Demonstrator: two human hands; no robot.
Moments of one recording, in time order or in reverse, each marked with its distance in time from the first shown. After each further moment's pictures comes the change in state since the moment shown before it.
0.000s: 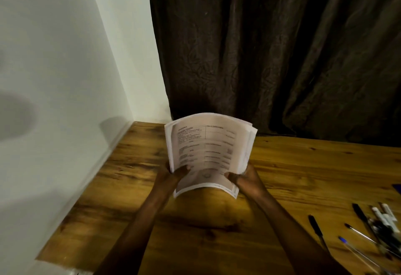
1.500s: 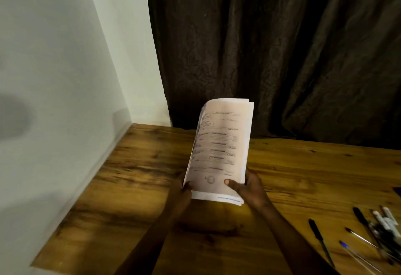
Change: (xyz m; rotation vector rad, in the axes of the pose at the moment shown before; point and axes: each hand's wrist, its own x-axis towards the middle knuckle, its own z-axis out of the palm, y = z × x) left_hand -0.014 -0.027 0.030 0.478 0.071 -0.188; right_hand -0.002 0.029 -0.009 -0.002 0.026 0.014
